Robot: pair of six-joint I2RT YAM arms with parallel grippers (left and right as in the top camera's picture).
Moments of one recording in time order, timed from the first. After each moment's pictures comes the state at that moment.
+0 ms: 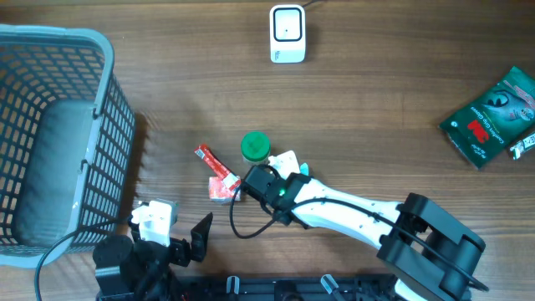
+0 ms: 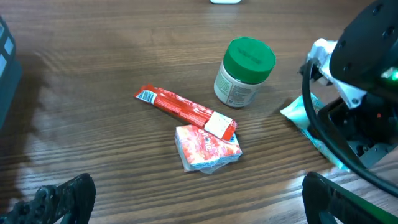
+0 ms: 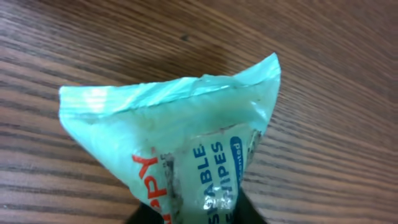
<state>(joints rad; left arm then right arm) 0.12 0.01 0.42 -1.02 0.42 0.07 0.99 1.77 0.97 -0.72 0.40 0.64</state>
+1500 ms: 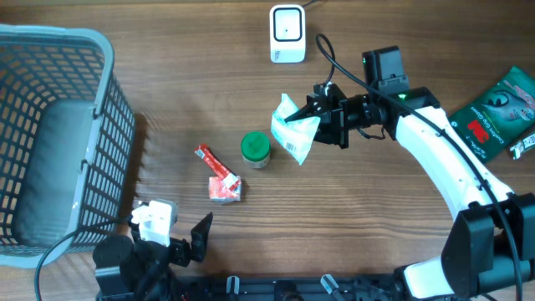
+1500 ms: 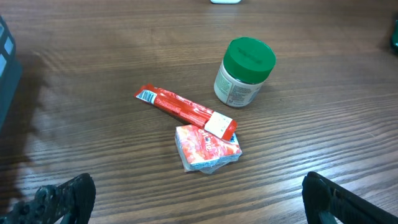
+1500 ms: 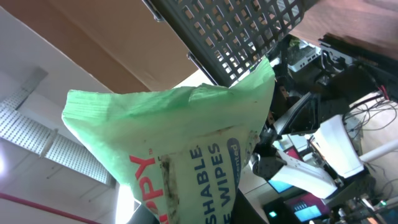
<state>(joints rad) 0.12 0.01 0.42 -1.02 0.42 0.07 0.23 1.64 1.19 -0.57 -1.56 1.17</state>
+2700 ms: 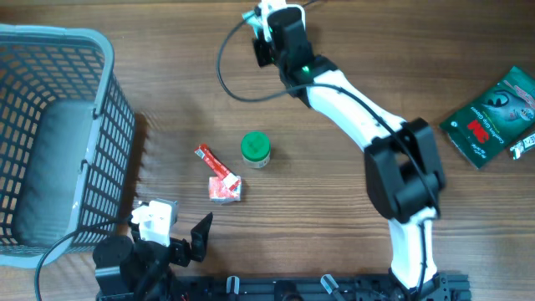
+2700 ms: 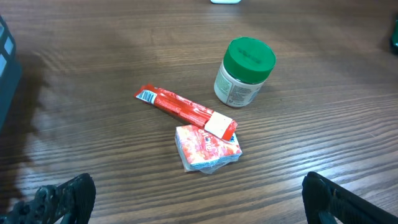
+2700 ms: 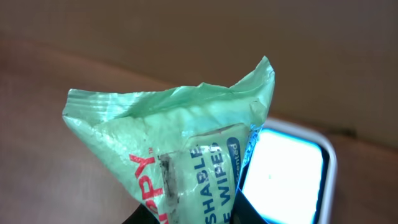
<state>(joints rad) 0.12 0.01 0.42 -1.02 0.42 0.07 0.51 2.21 1.77 -0.04 0.14 0.04</state>
